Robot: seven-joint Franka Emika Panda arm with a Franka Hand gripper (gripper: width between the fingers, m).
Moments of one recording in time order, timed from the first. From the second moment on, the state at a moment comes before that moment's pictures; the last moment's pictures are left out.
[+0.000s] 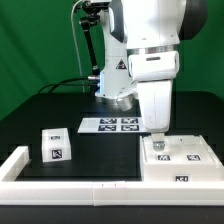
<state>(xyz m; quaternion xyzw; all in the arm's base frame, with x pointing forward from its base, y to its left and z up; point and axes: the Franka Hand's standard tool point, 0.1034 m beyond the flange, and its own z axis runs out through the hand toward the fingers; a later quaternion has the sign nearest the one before) 0.575 0.040 0.066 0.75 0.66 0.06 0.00</state>
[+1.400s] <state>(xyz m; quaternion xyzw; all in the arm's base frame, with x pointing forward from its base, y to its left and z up) 0.526 0.042 0.082 0.97 0.20 0.10 -0.03</state>
